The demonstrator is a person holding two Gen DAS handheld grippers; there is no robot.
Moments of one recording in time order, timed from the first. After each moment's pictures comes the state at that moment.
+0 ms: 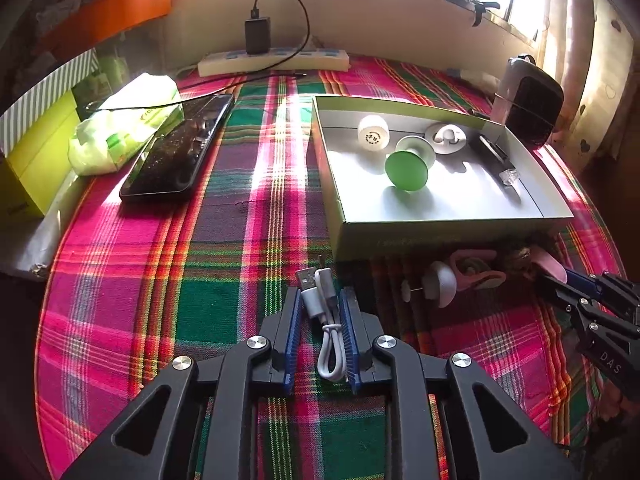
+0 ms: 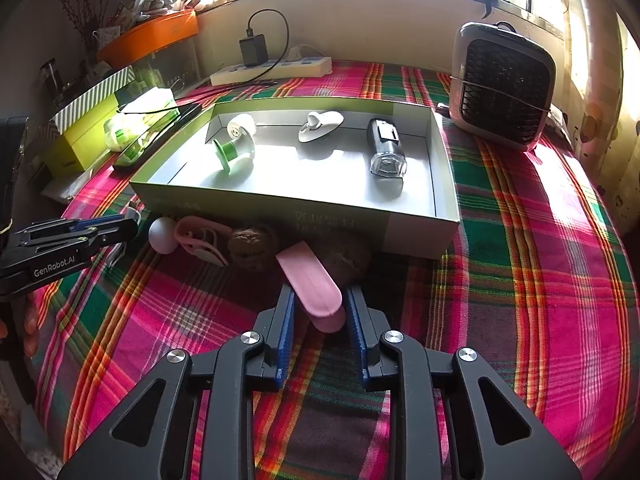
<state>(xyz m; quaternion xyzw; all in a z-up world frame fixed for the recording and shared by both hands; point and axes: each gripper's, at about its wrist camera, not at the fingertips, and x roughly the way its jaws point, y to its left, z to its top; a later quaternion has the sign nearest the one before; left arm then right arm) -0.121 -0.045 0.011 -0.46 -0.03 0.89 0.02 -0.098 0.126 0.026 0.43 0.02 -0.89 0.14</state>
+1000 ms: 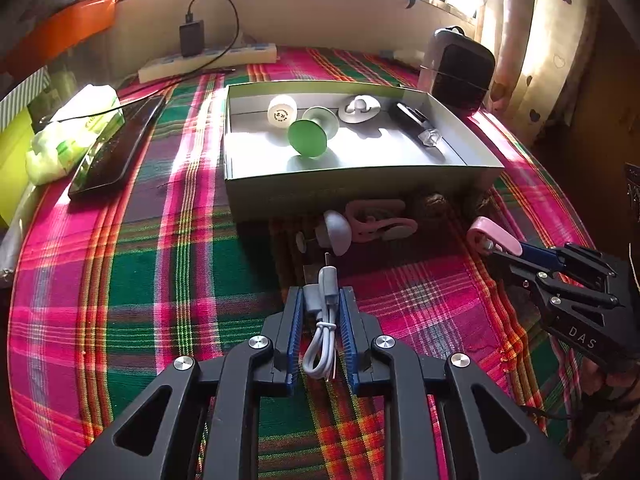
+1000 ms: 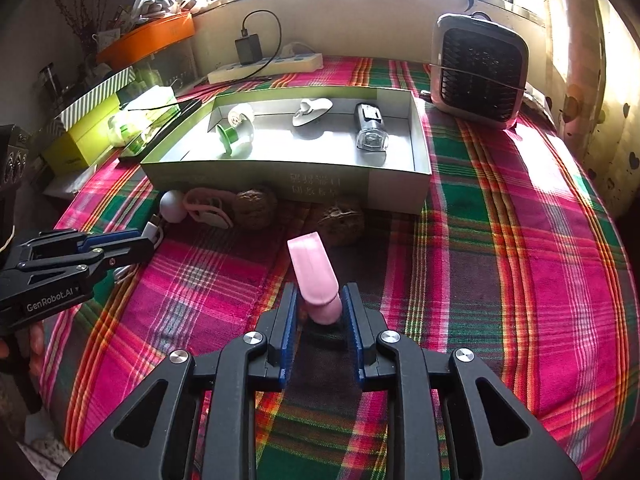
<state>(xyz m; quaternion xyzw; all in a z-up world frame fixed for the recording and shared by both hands) -0.094 -0.007 0.011 -0.46 -0.01 0.88 0.11 -0.075 0.135 0.027 0.43 0.01 -0.89 0.13</state>
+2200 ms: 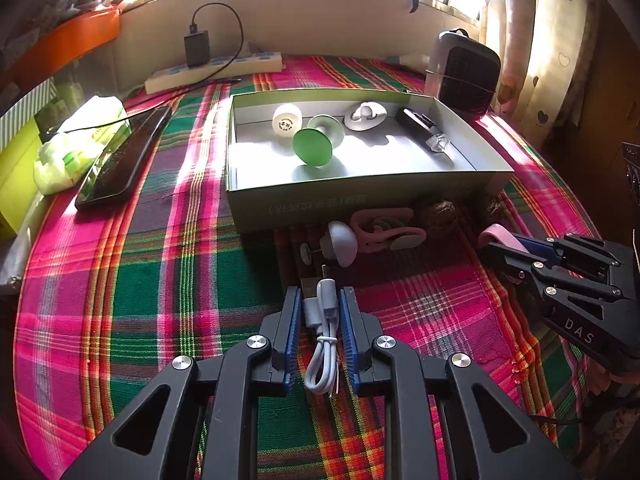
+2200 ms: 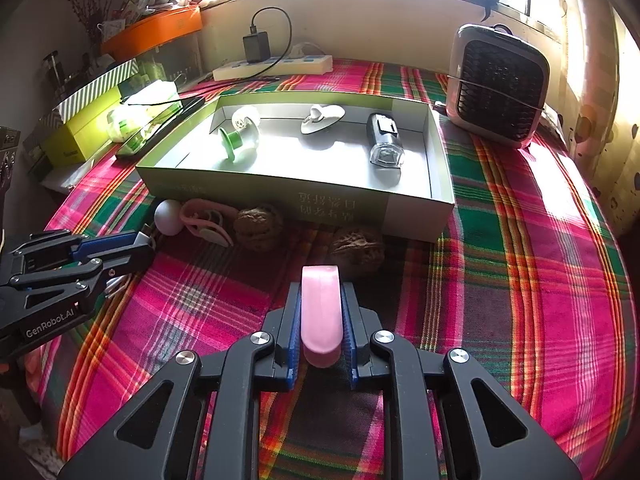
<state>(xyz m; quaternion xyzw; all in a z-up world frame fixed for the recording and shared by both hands) -0.096 -0.003 0.010 -0.45 0.00 0.89 0.09 -0.087 0.126 0.026 0.43 0.03 -0.89 0.13</state>
